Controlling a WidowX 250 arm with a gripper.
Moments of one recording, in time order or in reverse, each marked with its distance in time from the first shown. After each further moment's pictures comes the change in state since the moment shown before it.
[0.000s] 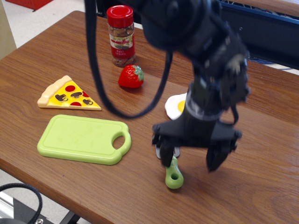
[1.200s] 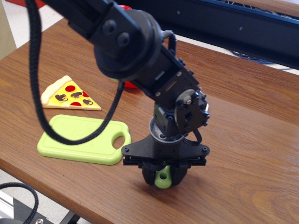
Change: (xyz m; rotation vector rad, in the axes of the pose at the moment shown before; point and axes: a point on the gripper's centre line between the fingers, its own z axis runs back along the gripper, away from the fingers) arm -0.001 0.040 -0.020 -0.039 -0.009 0.110
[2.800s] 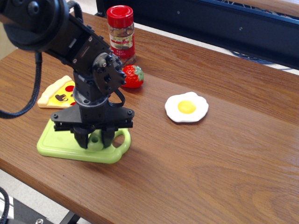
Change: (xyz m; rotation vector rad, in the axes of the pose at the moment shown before) arm 0.059 0.095 0.005 0.106 -0.106 0.100
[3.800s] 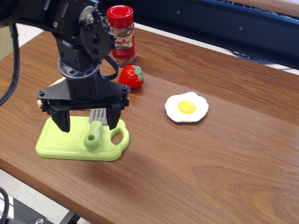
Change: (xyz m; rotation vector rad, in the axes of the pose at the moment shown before) arm 0.002 0.004 0.050 -0.033 0.005 0.010
